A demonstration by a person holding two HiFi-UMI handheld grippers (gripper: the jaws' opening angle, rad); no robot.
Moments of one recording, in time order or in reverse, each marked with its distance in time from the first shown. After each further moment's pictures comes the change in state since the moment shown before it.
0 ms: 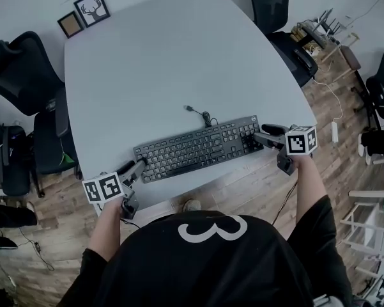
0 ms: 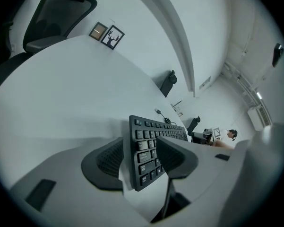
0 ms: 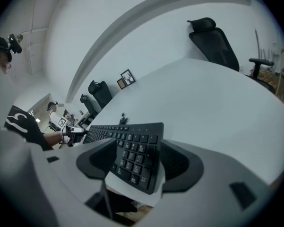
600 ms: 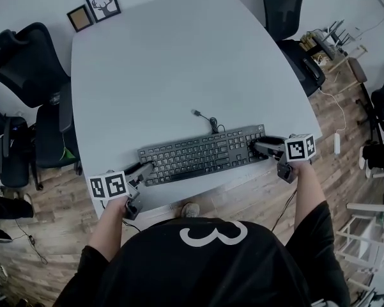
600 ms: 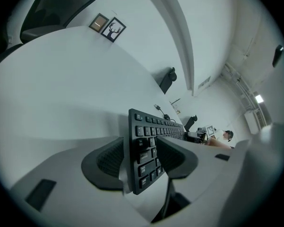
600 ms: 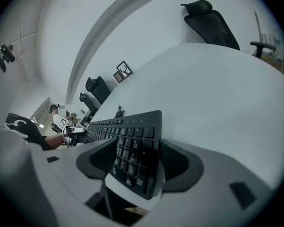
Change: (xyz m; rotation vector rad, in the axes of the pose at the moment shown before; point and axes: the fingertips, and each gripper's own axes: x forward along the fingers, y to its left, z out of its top) left arm 0.017 0.000 -0.009 -0.033 0.055 -0.043; right arm 0.026 -0.011 -0.016 0.085 0.089 0.040
